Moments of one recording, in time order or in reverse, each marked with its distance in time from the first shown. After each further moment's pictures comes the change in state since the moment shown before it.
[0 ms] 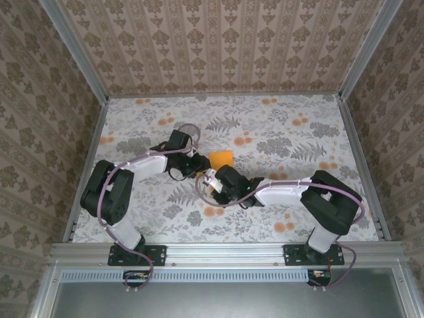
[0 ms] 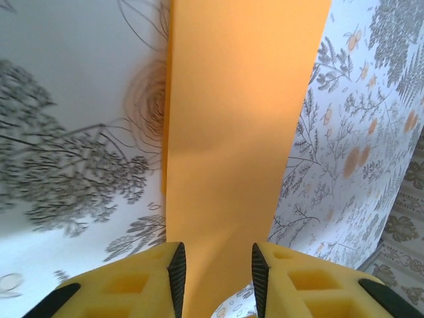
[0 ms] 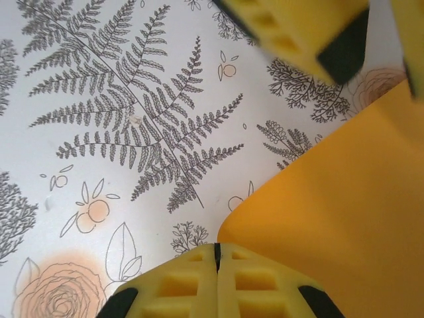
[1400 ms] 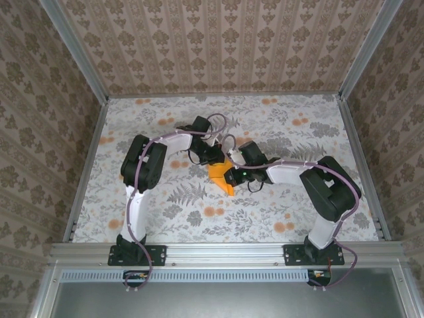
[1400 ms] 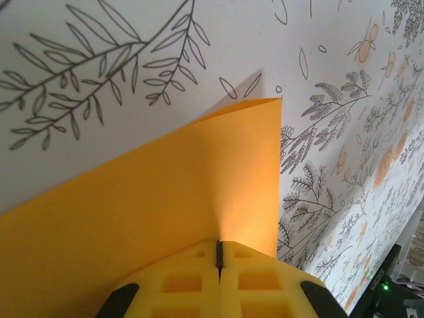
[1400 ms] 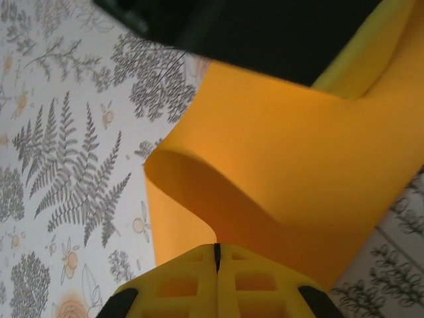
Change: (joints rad) left arm -0.047 0.510 0.538 -0.223 0.134 0.336; right arm -0.334 0.084 0.052 -0.026 -0.402 0.322
